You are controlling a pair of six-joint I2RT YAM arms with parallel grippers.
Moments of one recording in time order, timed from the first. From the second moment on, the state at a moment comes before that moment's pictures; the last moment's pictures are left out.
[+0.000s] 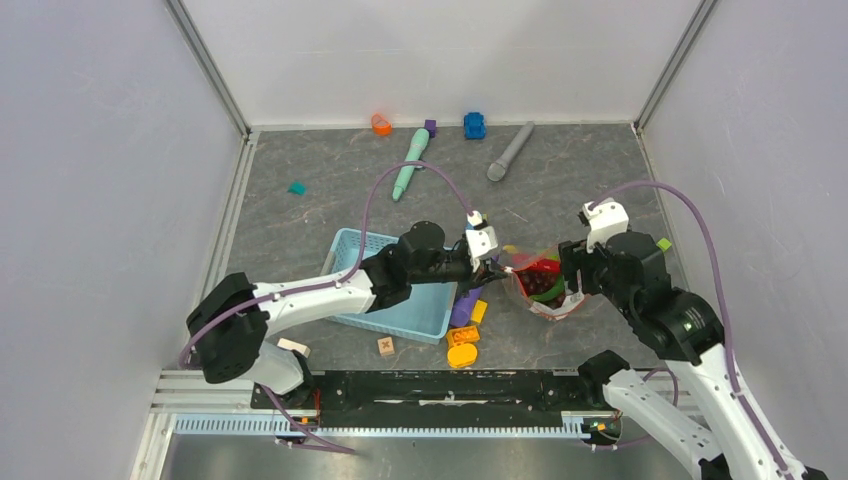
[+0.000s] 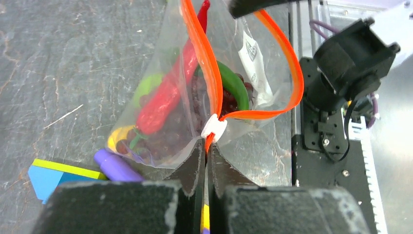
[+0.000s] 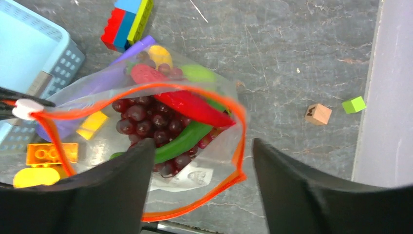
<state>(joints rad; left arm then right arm) -1.02 1.48 0.89 0.37 0.40 0.09 0.50 0.66 0.99 -0.95 0.27 0.06</state>
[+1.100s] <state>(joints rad) -1.08 1.33 1.03 0.06 0.48 0.03 0.50 0.66 0.92 -0.59 -0.73 -0.15</state>
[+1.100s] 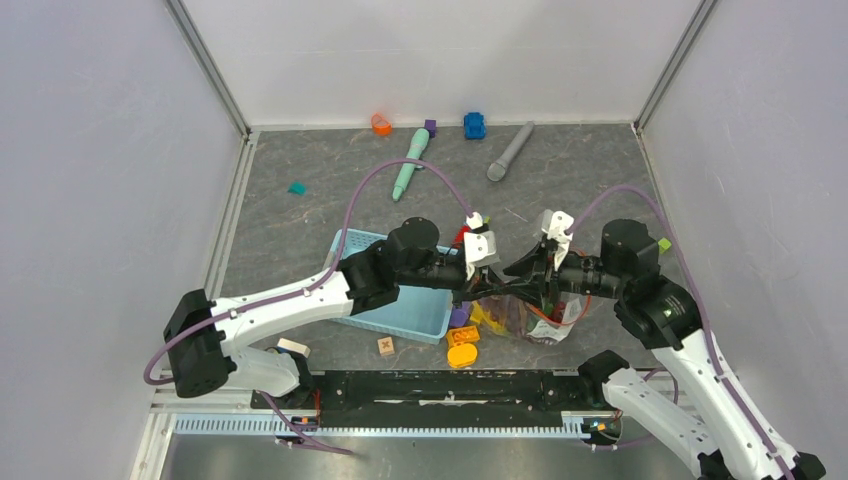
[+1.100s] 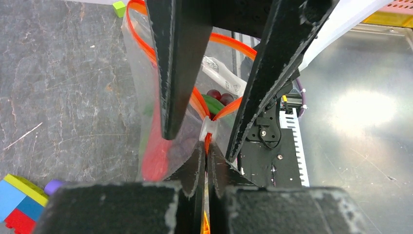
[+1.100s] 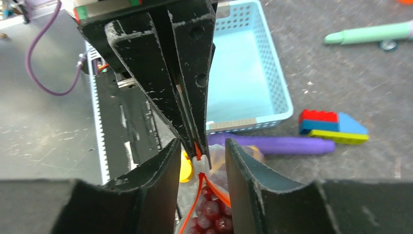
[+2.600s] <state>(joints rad) -1.10 1.25 0.89 0.16 -0.04 -0.13 0.50 0.66 0.88 -0.69 -0.40 -0.13</state>
